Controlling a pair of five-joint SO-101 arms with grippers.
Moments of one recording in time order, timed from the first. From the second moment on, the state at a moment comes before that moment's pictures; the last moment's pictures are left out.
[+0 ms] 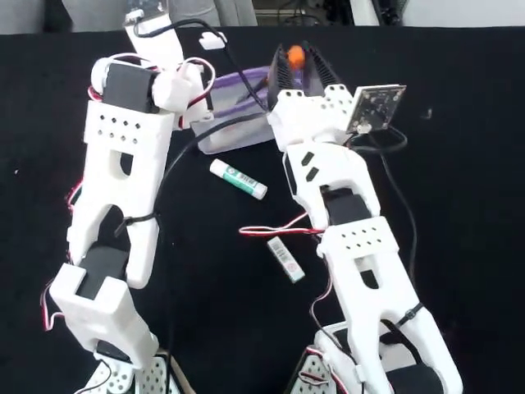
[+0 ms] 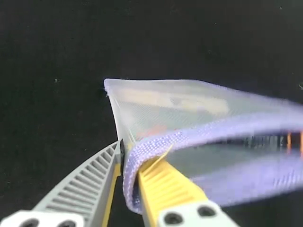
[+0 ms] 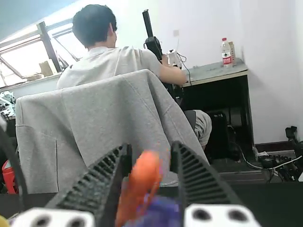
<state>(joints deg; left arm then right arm) 9.7 10.7 -46.5 100.4 25.5 -13.1 -33.5 49.8 -13.8 -14.0</state>
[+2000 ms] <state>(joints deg) -15.8 11.0 -45.5 95.0 23.8 -21.6 -59.8 69.1 28.1 18.2</state>
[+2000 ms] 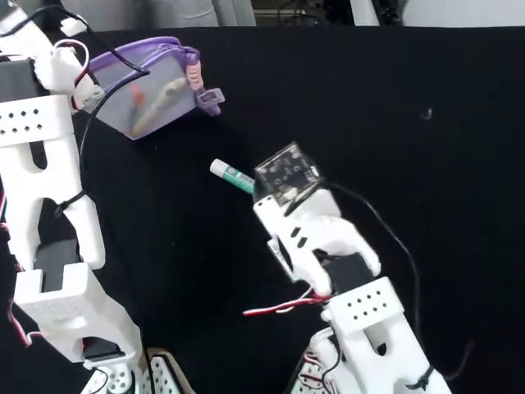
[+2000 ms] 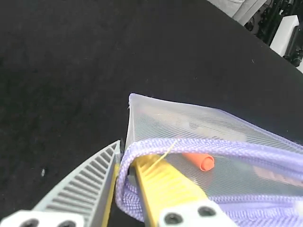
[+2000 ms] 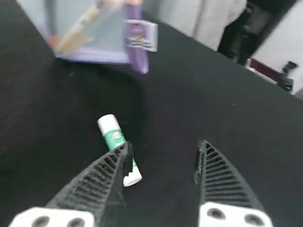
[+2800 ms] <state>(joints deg) -16.0 13.0 -45.8 94.9 23.8 -23.6 -1.8 35.3 37.1 24.7</state>
